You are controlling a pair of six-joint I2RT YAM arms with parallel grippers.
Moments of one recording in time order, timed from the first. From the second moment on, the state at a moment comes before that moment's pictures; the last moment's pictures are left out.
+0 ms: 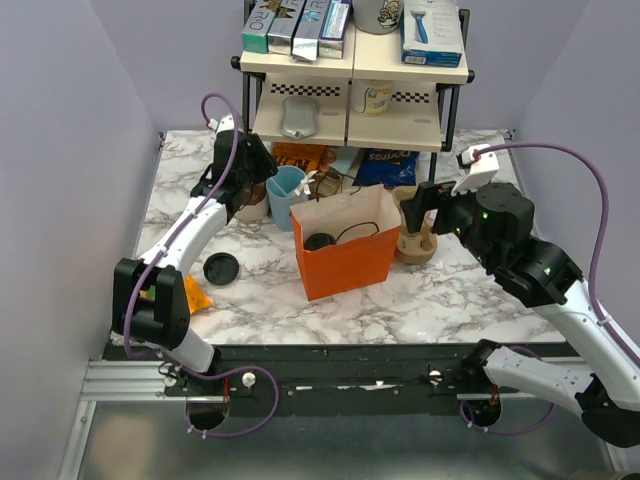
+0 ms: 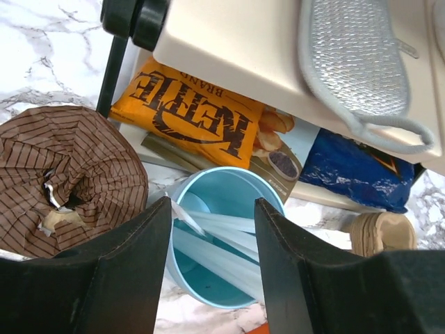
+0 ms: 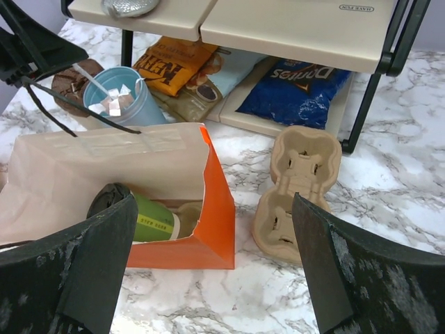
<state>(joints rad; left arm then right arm) -0.24 1.54 1.23 -0.08 -0.04 -0.57 0.73 0.93 1.25 -0.59 0.38 0.23</state>
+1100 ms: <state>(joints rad) -0.27 1.50 1.27 -0.19 -0.12 -0.55 0.73 0.84 1.20 -0.59 0.46 0.21</state>
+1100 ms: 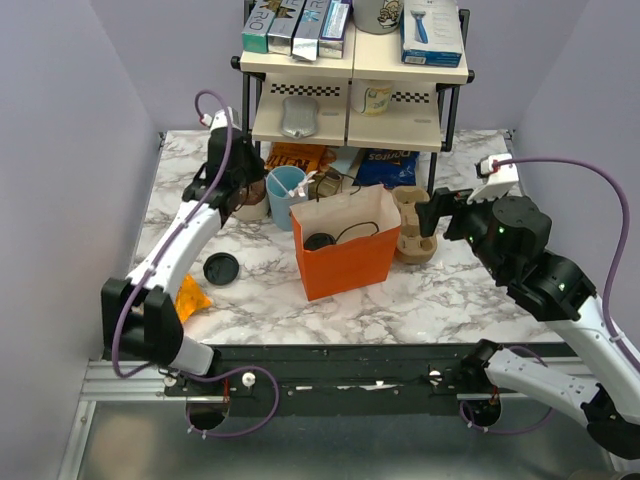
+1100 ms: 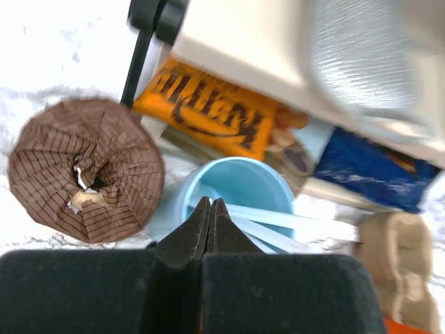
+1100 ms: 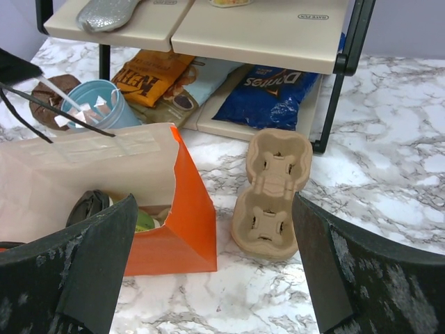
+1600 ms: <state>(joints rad) -0.33 0.88 1.30 -0.23 0.03 -0.37 0.73 0.78 1.16 -0.54 0.47 0.15</state>
